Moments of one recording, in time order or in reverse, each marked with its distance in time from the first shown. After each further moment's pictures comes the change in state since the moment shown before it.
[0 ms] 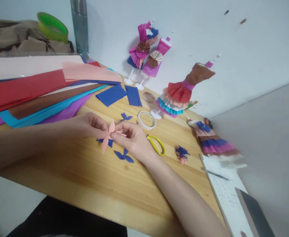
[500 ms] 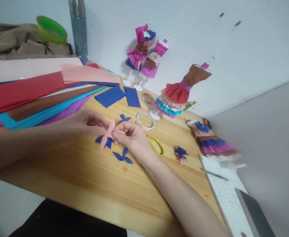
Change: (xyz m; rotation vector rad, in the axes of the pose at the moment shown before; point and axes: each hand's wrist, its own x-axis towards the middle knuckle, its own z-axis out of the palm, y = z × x) left_hand -0.001 0.008 0.002 0.271 0.135 0.177; right_hand 0.000 0.000 -0.001 0.031 0.060 0.001
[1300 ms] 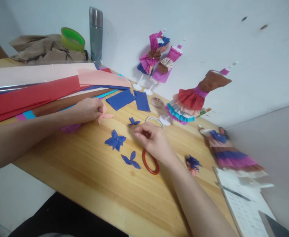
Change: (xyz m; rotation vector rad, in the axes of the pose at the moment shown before) left_hand 0.016 -0.039 -0.048 0.696 0.258 -0.249; right_hand 0.014 0.011 -0.046 -0.692 0.048 -0.334
